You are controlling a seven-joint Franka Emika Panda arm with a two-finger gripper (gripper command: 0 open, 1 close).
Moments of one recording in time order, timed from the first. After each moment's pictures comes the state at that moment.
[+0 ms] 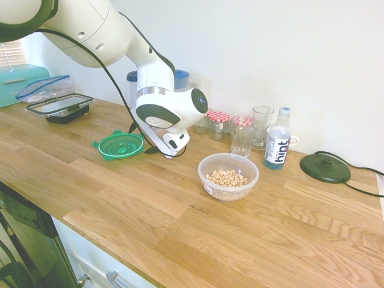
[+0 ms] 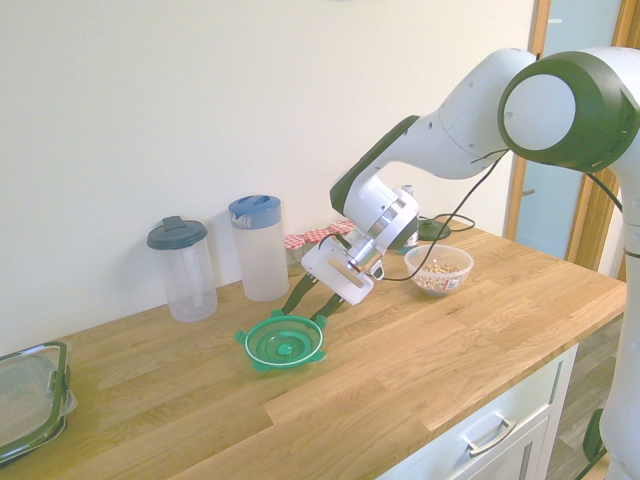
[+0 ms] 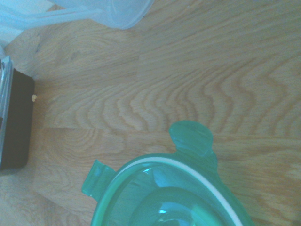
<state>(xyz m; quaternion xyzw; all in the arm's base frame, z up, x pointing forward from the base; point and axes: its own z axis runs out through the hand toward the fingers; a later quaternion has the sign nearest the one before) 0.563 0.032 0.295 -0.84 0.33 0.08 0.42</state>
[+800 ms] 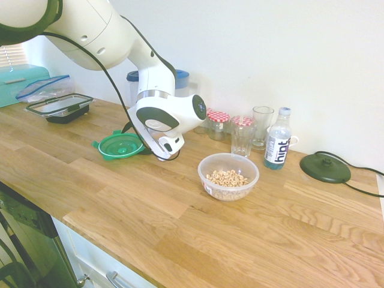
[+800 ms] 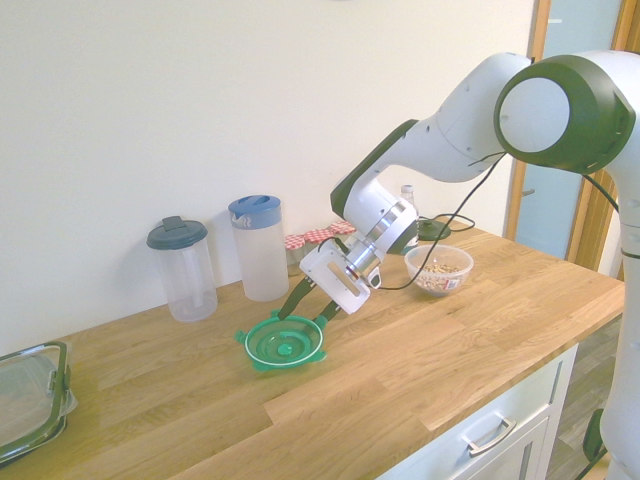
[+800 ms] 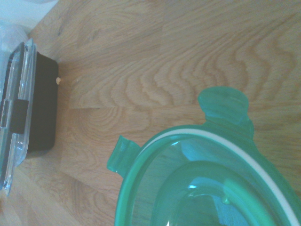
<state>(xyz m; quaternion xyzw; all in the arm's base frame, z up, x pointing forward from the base) 0.557 0.044 0.287 -0.83 0.32 0.12 0.44</state>
